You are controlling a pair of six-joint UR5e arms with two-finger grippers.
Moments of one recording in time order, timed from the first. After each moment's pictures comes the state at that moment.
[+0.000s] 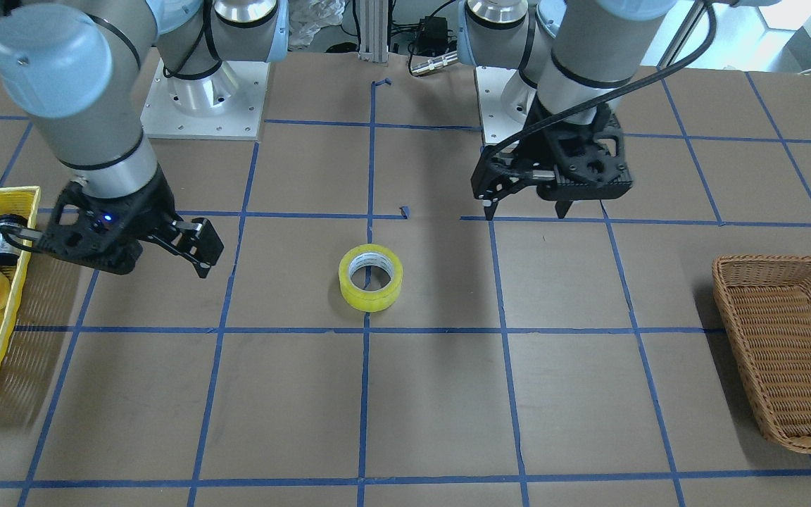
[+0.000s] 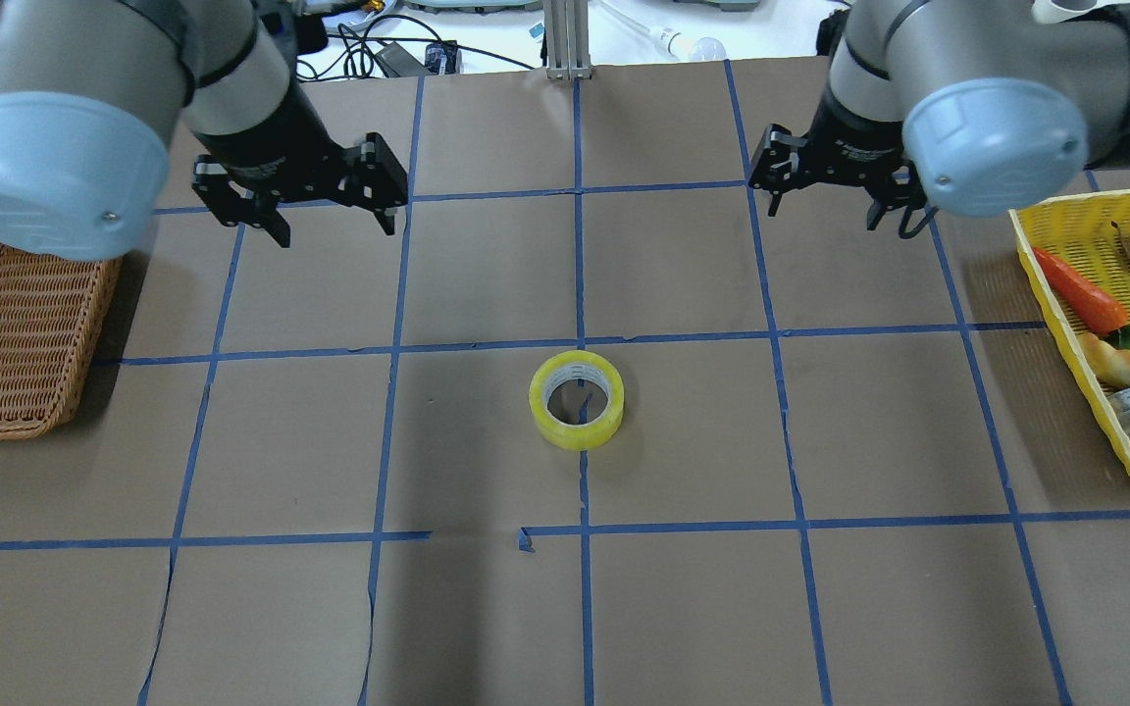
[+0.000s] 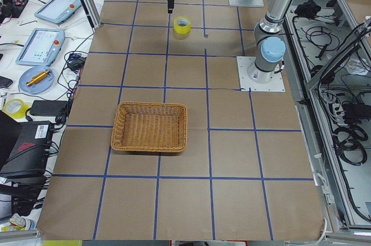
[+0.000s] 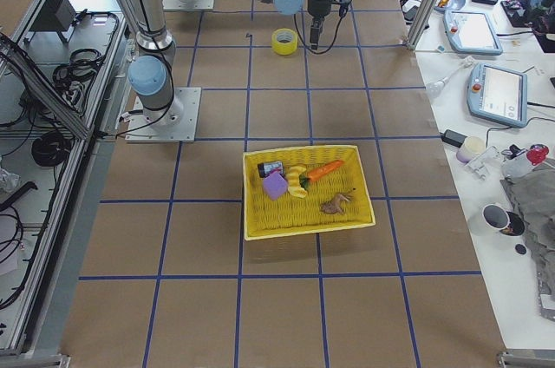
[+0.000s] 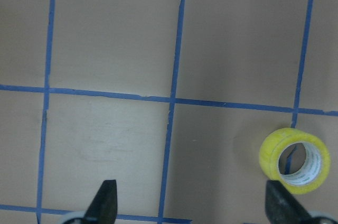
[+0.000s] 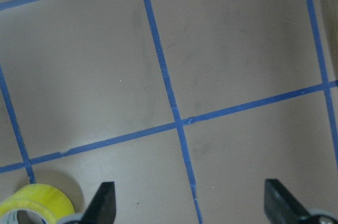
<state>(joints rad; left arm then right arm) -1.68 -1.63 -1.63 -1.41 1.56 -0.17 1.56 -1.45 1.64 -1.82 -1.61 0.21</state>
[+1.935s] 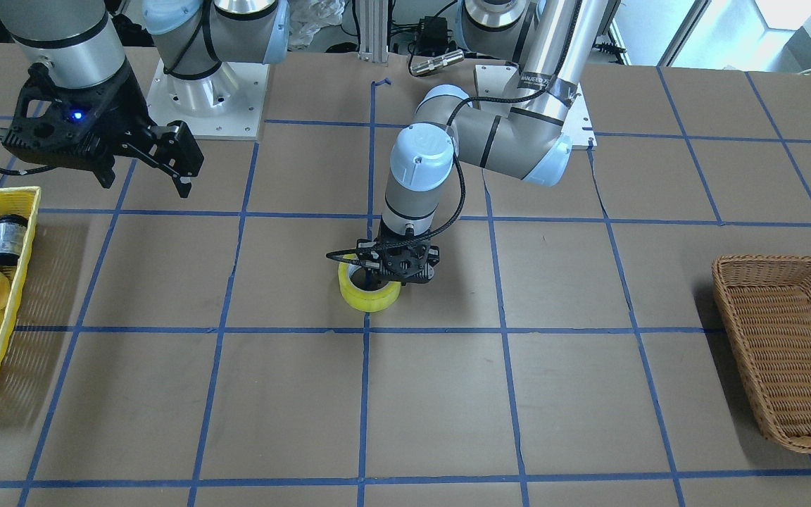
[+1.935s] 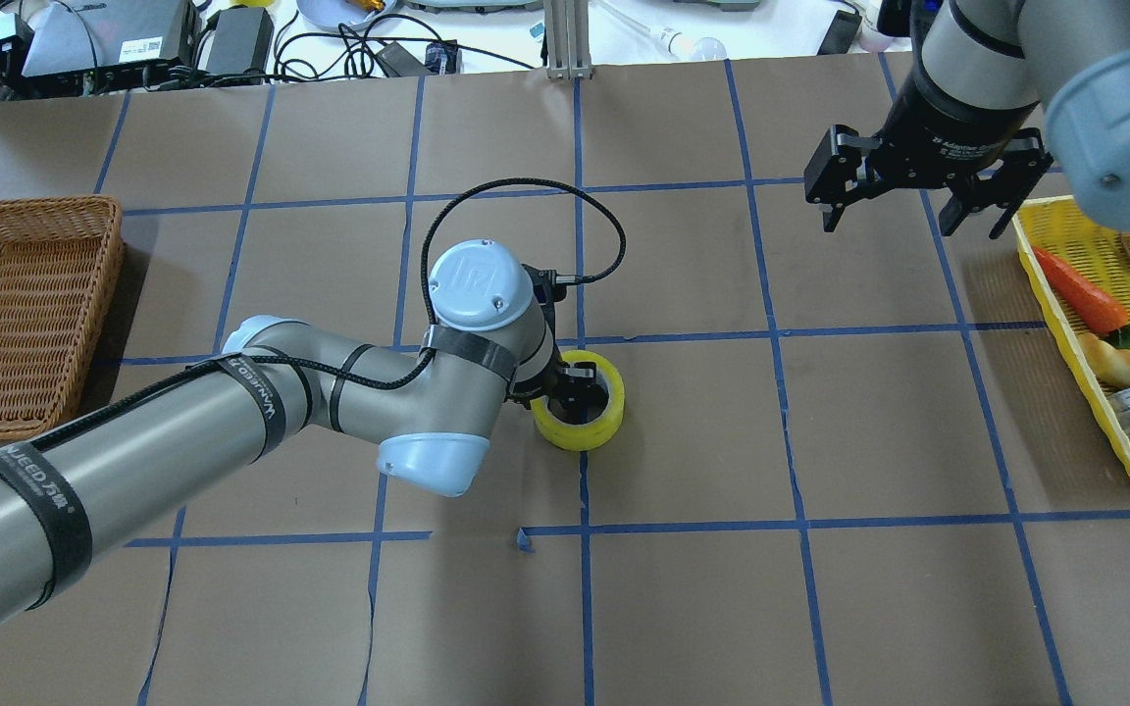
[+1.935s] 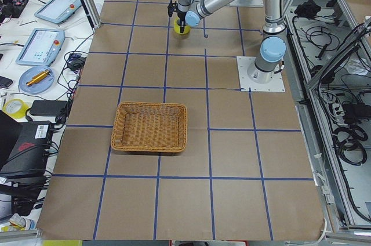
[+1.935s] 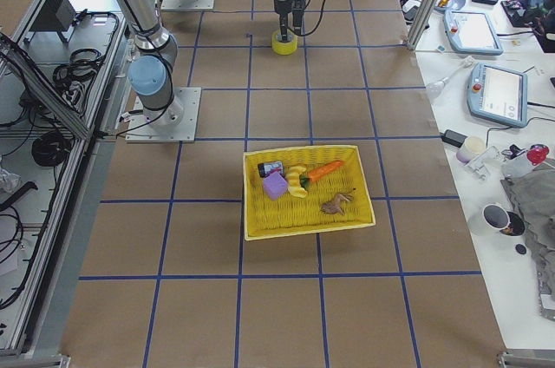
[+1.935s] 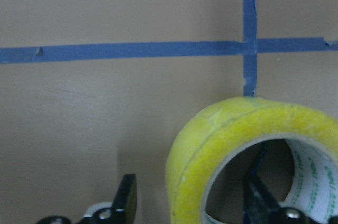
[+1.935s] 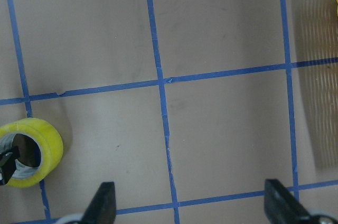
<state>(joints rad) -1.93 -1.94 -2.00 -0.67 1.52 -0.33 1.55 -1.61 1.64 -1.66 -1.60 0.08</state>
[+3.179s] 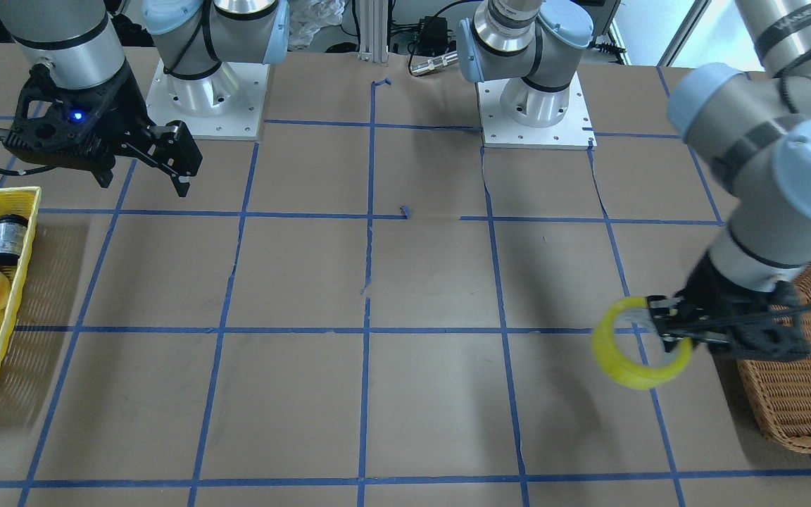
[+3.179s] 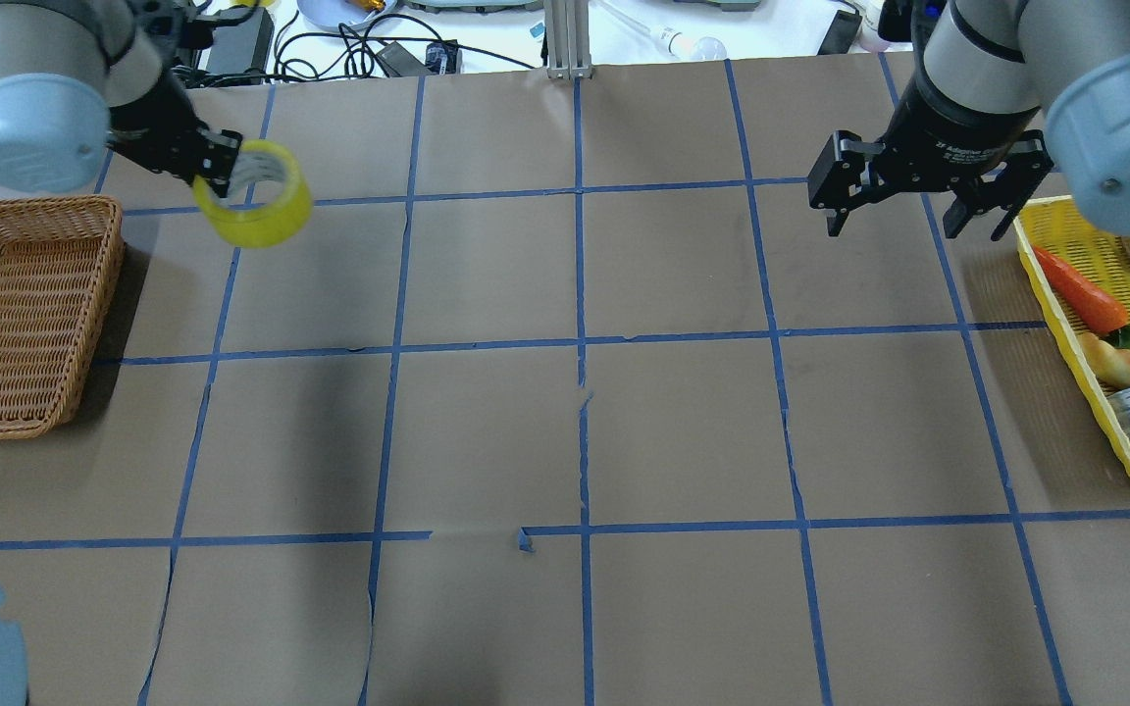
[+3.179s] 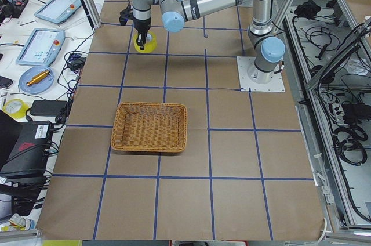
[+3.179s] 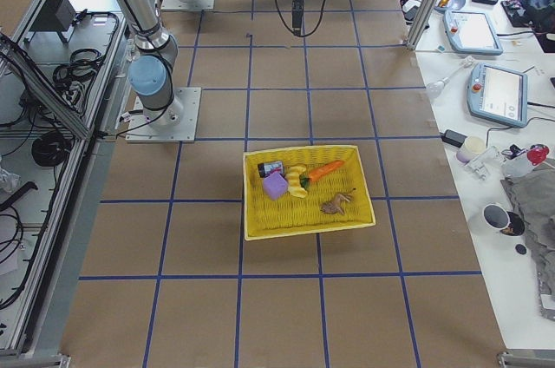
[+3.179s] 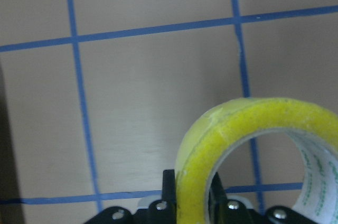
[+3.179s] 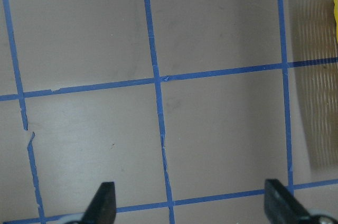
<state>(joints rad) -1.28 -1.89 -1.51 -1.16 1.62 0.43 1.55 -1.61 1.65 -1.66 -1.61 0.08</state>
